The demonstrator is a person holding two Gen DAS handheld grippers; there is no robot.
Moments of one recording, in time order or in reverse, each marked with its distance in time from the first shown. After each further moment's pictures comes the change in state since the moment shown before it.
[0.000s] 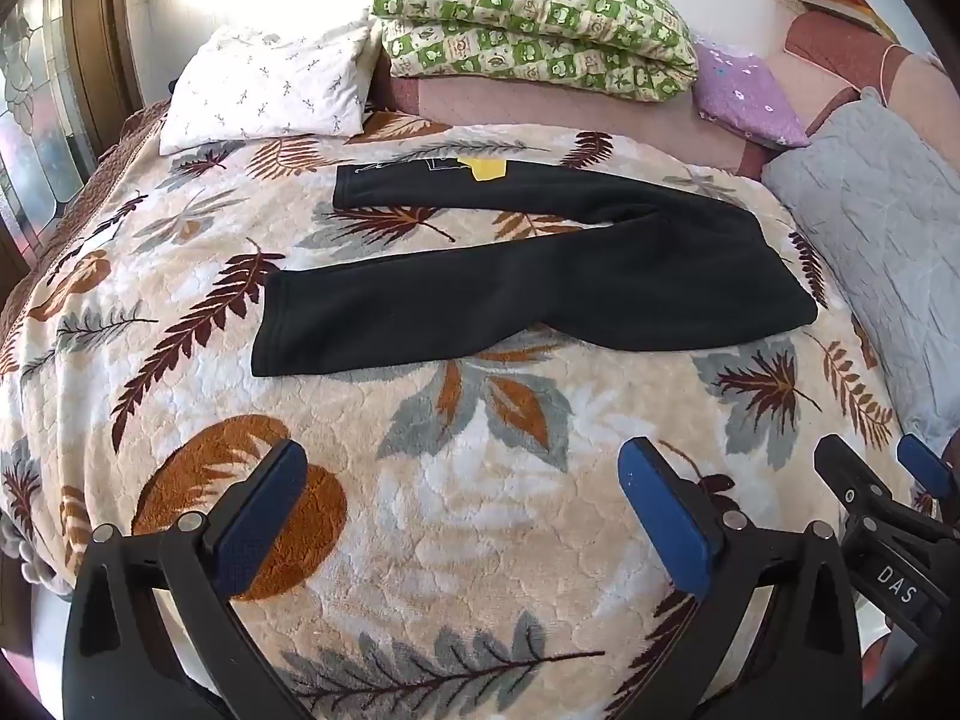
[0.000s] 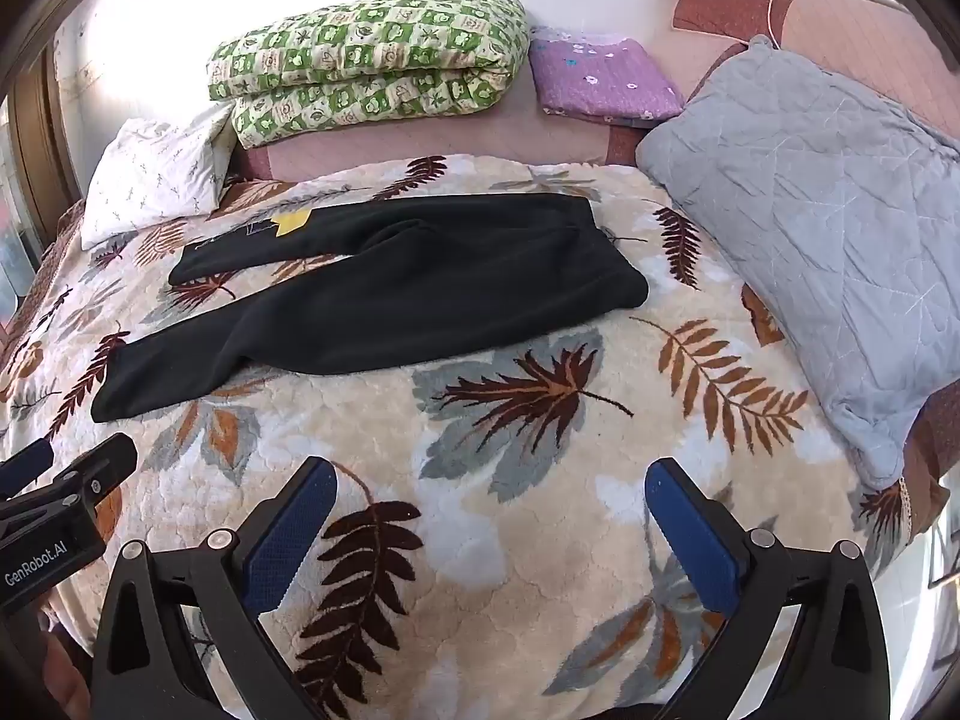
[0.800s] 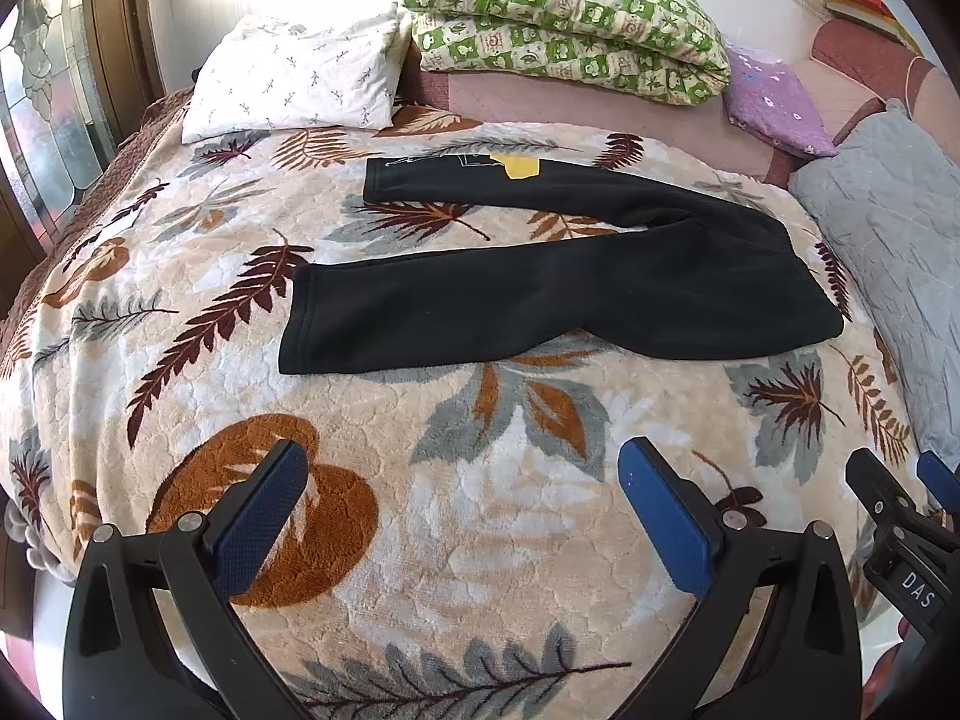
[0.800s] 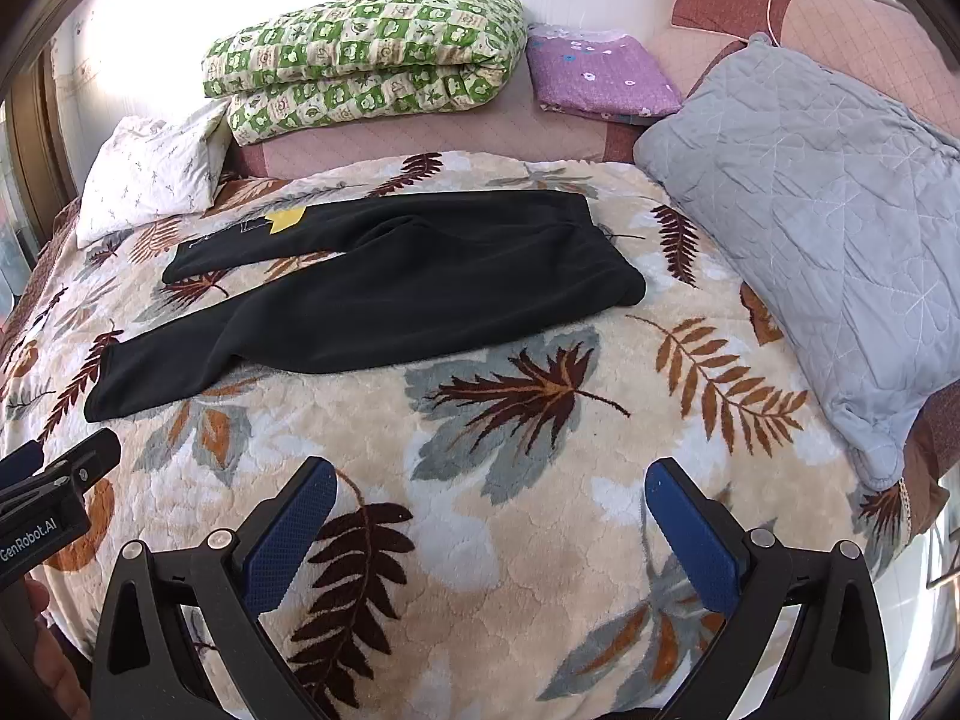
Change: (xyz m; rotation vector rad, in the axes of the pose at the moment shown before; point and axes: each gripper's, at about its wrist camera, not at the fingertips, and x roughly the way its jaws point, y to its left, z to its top) left arm 0.014 0.015 0.003 -0.041 0.028 0.051; right arm 0.004 -0.006 0.000 0.002 0.012 -0.005
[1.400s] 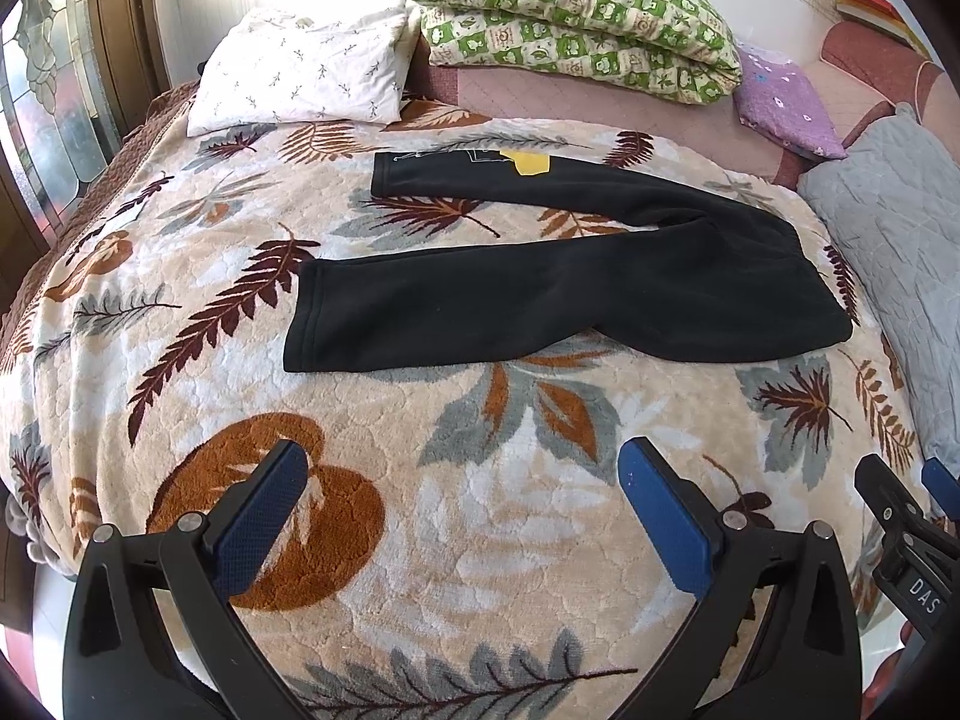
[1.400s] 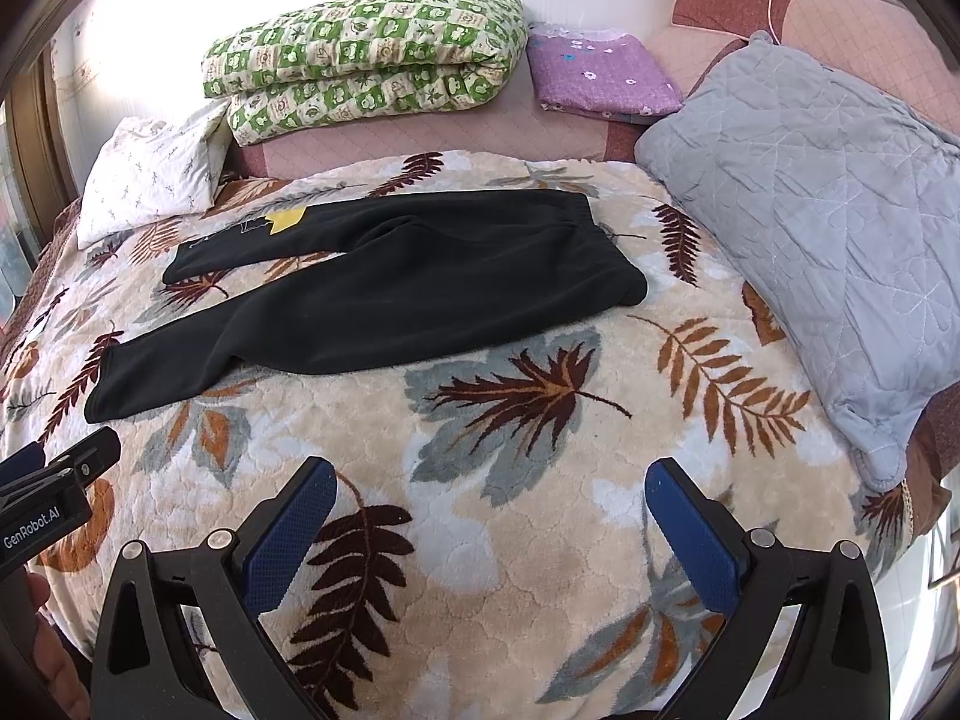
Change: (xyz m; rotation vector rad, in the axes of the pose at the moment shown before) left arm 0.005 0.005 0.002 -0.017 0.013 0.009; right arm 0.000 -0.001 0.002 0.000 0.000 0.004
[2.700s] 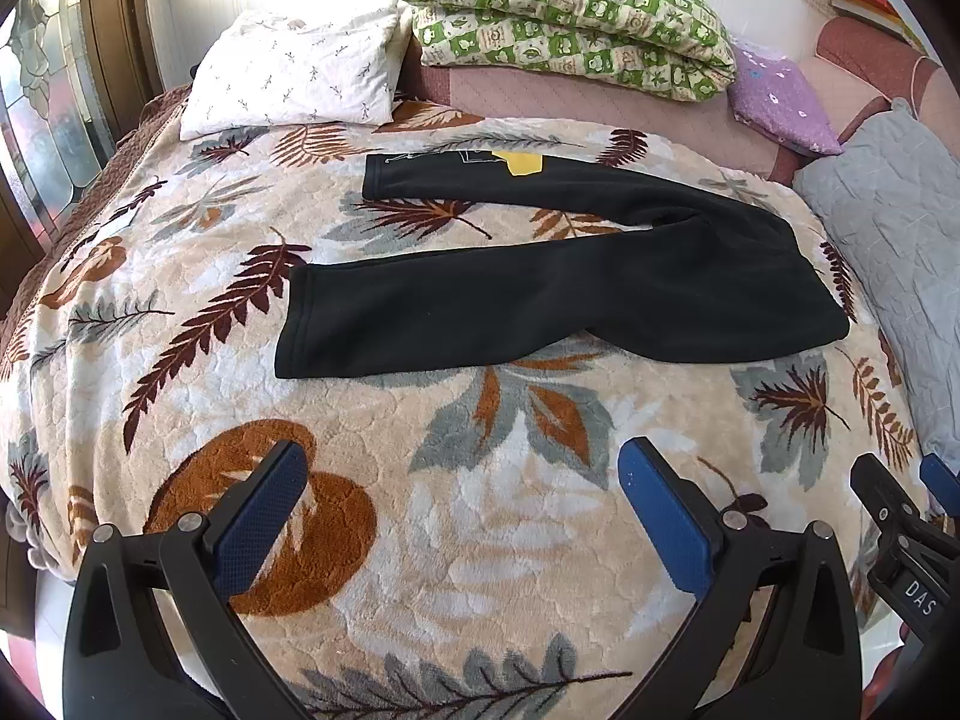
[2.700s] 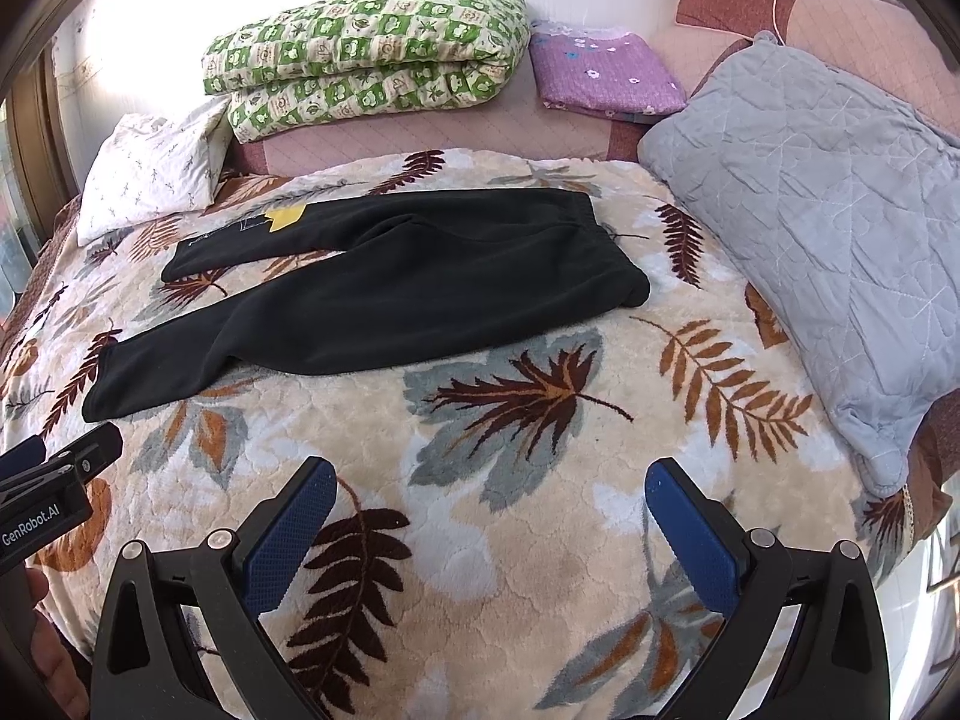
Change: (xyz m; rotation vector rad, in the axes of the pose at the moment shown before) left arm 0.002 -0.006 0.002 0.016 0.001 -0.006; right arm 0.005 0.001 0.001 -0.002 0.002 0.003
